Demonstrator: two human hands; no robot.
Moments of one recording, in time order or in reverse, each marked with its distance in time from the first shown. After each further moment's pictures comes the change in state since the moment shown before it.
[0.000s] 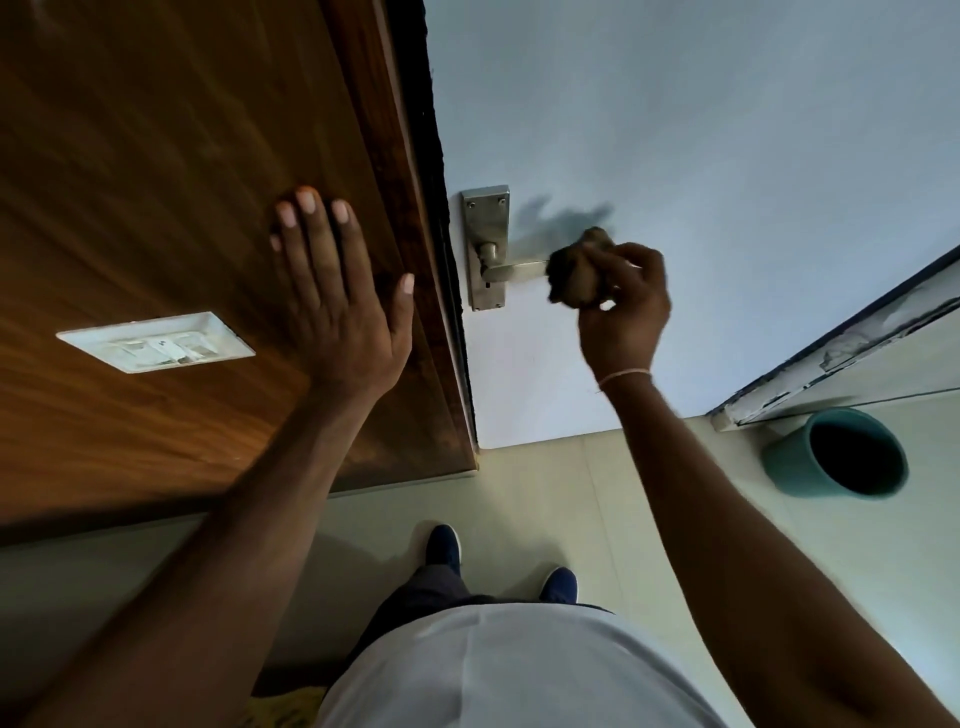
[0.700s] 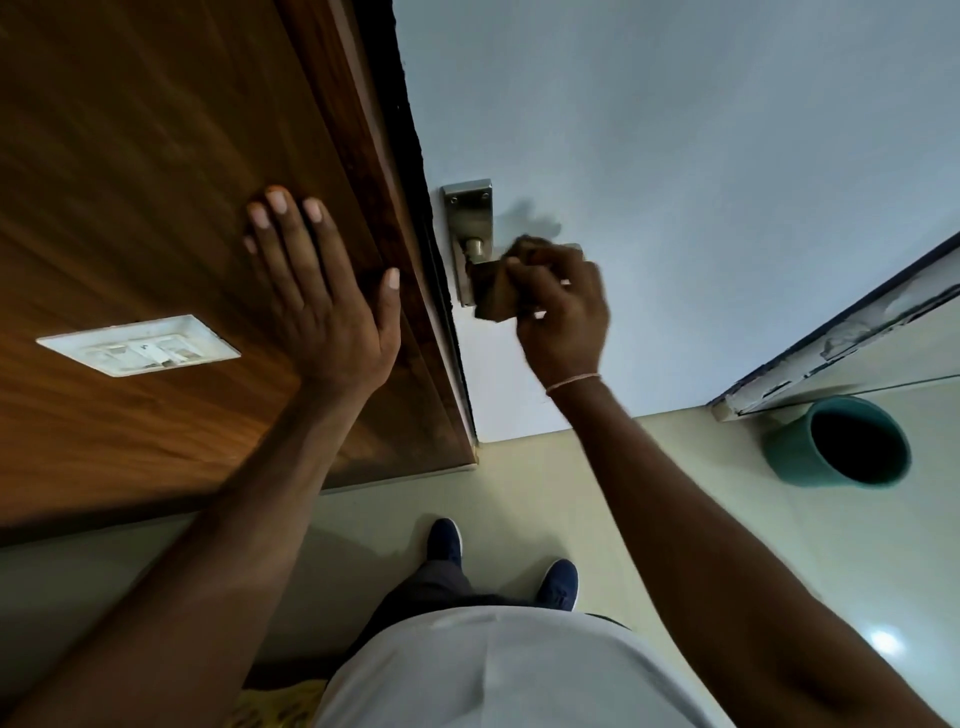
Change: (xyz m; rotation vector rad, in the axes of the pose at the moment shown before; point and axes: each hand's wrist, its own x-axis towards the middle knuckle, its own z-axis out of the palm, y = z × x) left_hand 0.001 0.008 0.003 0.047 0.018 -0.034; right_hand -0.022 -0.046 0.016 -0.284 -0.068 -0.294
